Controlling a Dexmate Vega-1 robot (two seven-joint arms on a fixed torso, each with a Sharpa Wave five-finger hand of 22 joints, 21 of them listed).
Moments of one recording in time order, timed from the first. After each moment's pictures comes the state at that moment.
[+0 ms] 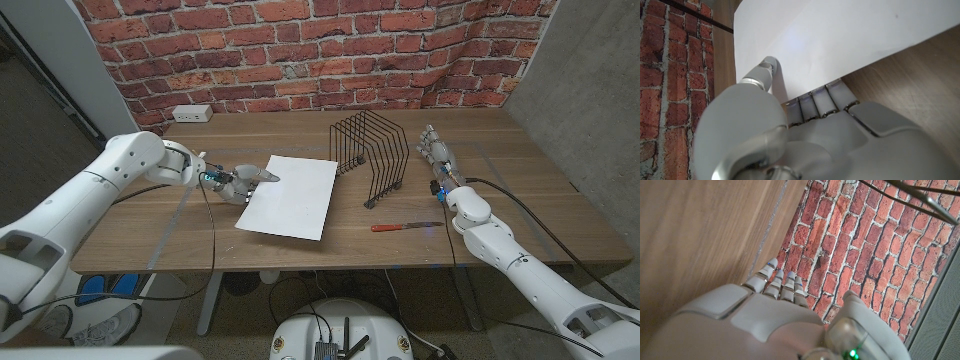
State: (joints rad) left arm 0.59 0.85 0.37 -1.52 -1.22 1.12 -0.09; left_hand 0.89 0.00 0.54 -0.17 0.18 0.77 0.05 0.22 0.18 0.80 -0.10 0.22 0.17 0.88 -0.12 0.20 0.16 0.84 -0.11 0.26 0.18; right arm -0.87 -0.51 -0.39 -1.29 0.49 0.32 -0.16; right_hand 0.11 0.11 0.28 0.13 0.24 0.07 0.04 0.19 0.17 0.11 0.00 0.18 0.18 0.02 -0.02 0.20 0.27 0.23 -0.04 0.18 0.17
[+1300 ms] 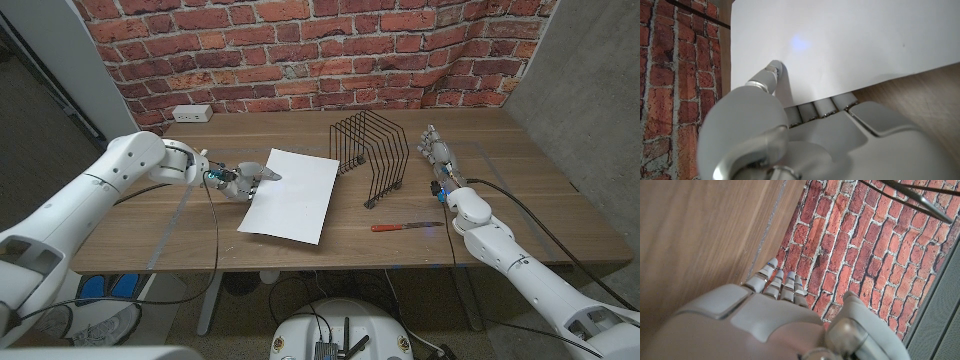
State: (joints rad) left arm 0.62 0.85 0.34 -1.58 -1.28 1.09 0.00; left_hand 0.87 0.06 0.61 -0.17 0.18 0.97 -0.01 0.23 0.19 0.99 -0.15 0.23 0.17 1.01 -0.16 0.19 0.16 0.91 -0.13 0.28 0.18; right arm -0.88 -0.51 -0.38 -1.30 0.49 0.33 -0.16; right_hand 0.10 0.11 0.28 0.13 0.24 0.07 0.04 0.19 0.17 0.11 0.00 0.18 0.18 0.02 -0.02 0.20 0.27 0.24 -0.04 0.18 0.17
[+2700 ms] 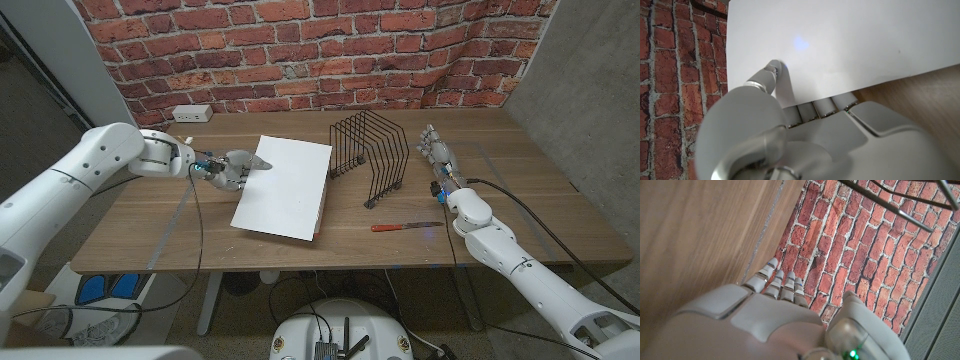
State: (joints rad) left arm 0.66 0.97 0.28 -1.69 -1.36 1.03 0.05; left_hand 0.86 0.09 0.64 -0.17 0.18 0.98 -0.02 0.22 0.19 1.03 -0.15 0.21 0.18 1.03 -0.17 0.18 0.16 0.92 -0.13 0.29 0.18; right arm -0.90 -0.53 -0.38 -1.36 0.47 0.31 -0.18; right_hand 0.10 0.11 0.29 0.13 0.24 0.07 0.04 0.19 0.17 0.11 0.00 0.18 0.18 0.02 -0.02 0.20 0.27 0.24 -0.04 0.18 0.17
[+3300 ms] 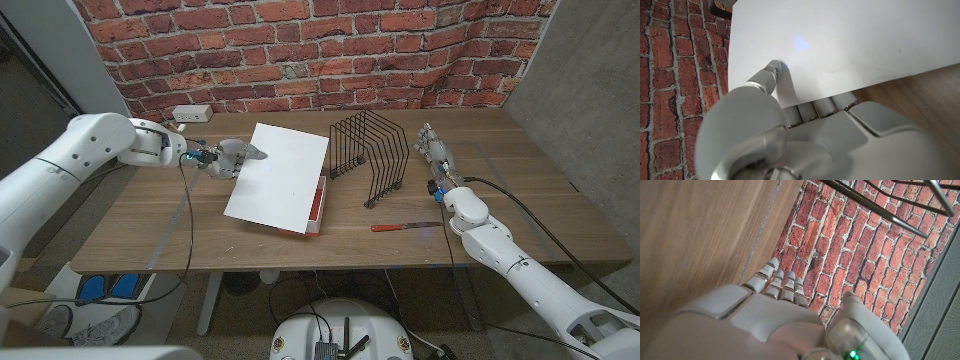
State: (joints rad) left arm 0.63 1.01 0.29 -1.70 -1.29 0.99 -0.05; left_hand 0.85 0.09 0.65 -0.18 0.18 0.98 -0.01 0.21 0.19 1.03 -0.15 0.20 0.18 1.03 -0.17 0.18 0.16 0.92 -0.13 0.29 0.18; right arm -0.89 -0.52 -0.39 -1.36 0.46 0.31 -0.19; right_hand 0.09 0.10 0.30 0.13 0.24 0.07 0.04 0.19 0.17 0.11 0.00 0.18 0.18 0.02 -0.02 0.20 0.27 0.24 -0.04 0.18 0.17
